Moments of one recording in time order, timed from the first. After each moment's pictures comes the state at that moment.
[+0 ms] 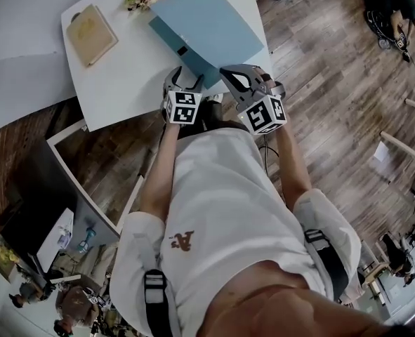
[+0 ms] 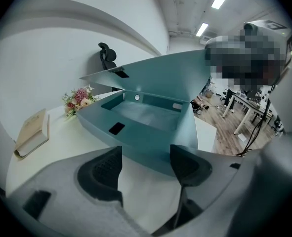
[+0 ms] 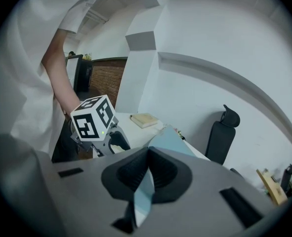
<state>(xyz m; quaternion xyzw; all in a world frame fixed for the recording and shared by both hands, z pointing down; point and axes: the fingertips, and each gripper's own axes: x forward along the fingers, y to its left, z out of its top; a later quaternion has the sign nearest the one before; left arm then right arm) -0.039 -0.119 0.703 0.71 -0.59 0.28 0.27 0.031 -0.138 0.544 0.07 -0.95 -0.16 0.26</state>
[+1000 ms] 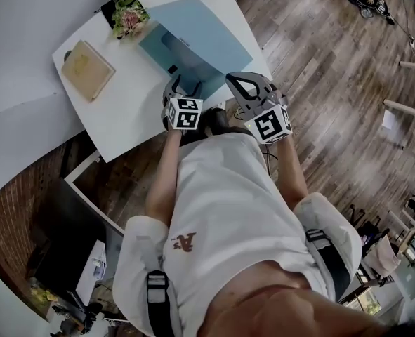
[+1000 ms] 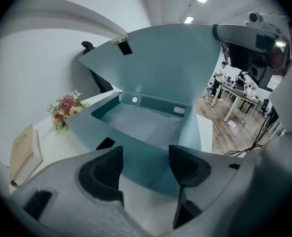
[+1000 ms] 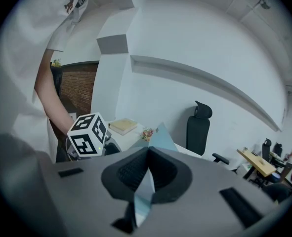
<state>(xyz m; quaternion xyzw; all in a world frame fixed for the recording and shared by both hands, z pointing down) -0.054 -0.138 0.699 0.75 -0.52 0.32 0.25 0.038 -0.150 0.500 0.22 -0.94 -0.09 0.24</state>
